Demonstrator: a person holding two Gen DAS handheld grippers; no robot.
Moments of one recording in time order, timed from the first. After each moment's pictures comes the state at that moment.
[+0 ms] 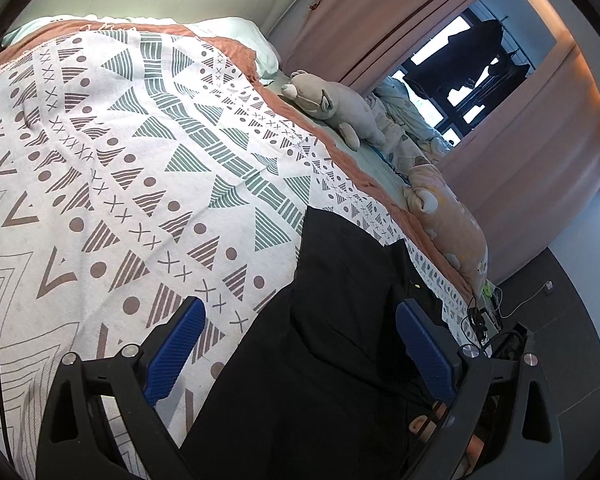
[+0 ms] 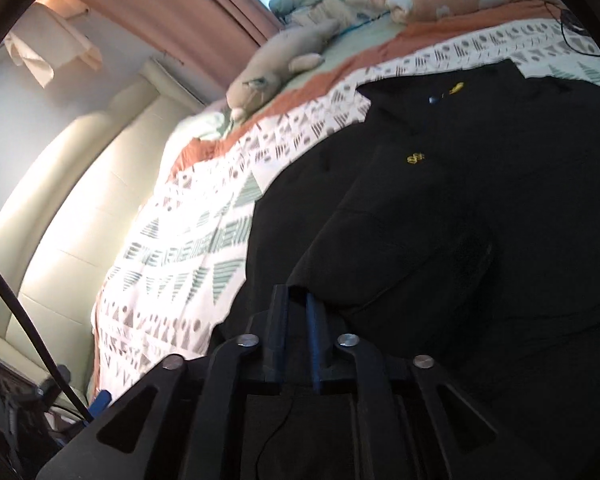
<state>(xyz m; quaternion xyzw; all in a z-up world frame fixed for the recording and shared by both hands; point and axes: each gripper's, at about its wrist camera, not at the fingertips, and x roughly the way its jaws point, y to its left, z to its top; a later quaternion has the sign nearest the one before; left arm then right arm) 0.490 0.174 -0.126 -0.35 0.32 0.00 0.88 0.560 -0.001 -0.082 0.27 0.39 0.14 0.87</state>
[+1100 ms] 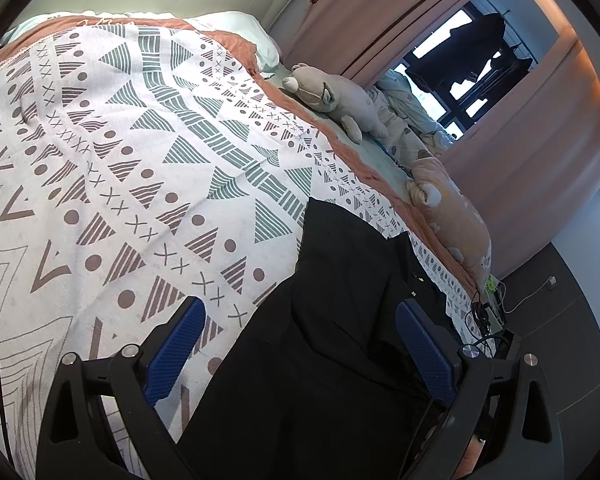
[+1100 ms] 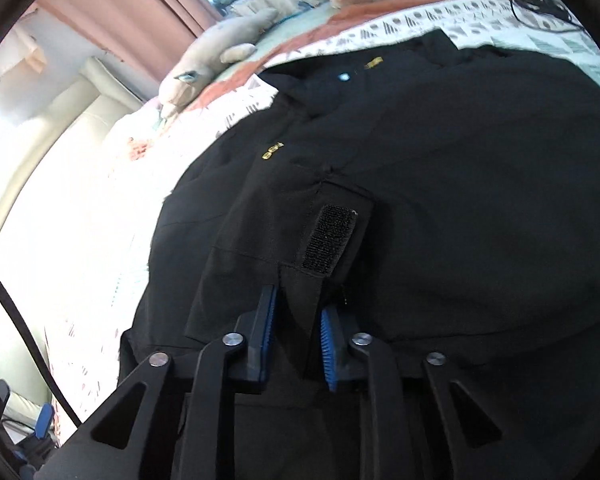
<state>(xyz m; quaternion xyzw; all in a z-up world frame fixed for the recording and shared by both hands) 0.494 0.173 -0.132 -0.35 0.33 0.00 0.88 0.605 -0.029 -0.107 0.24 0.41 0.05 0.88</state>
